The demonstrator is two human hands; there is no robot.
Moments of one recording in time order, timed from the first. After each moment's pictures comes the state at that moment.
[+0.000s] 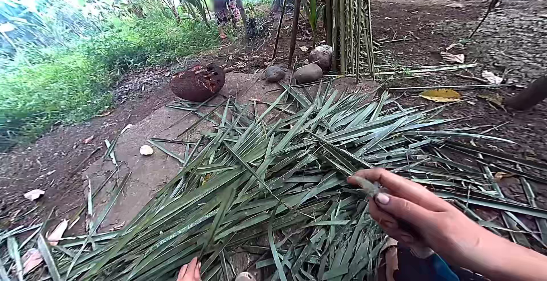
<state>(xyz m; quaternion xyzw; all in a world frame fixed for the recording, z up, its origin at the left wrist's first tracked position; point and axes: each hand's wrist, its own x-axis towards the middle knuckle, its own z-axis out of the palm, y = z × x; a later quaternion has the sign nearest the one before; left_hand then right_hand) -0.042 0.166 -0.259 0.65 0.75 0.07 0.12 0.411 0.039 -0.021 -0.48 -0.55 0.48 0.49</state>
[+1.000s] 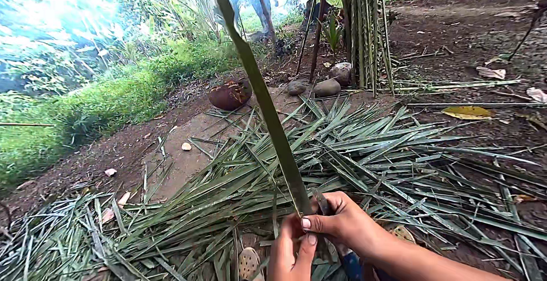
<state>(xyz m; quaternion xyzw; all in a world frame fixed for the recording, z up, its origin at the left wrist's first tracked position) 0.183 -0.021 -0.017 0.67 0.35 0.44 0.49 0.358 -0.007 -0.001 -0.40 -0.51 0.56 0.51</state>
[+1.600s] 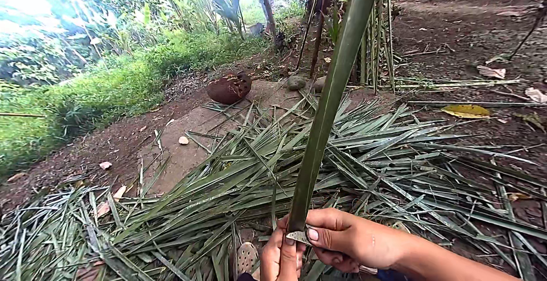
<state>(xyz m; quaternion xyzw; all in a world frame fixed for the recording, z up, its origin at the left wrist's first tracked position) 0.177 -0.032 -0.022 0.55 0.31 0.54 0.55 0.362 -0.009 0.013 -0.24 -0.59 0.72 0.28</state>
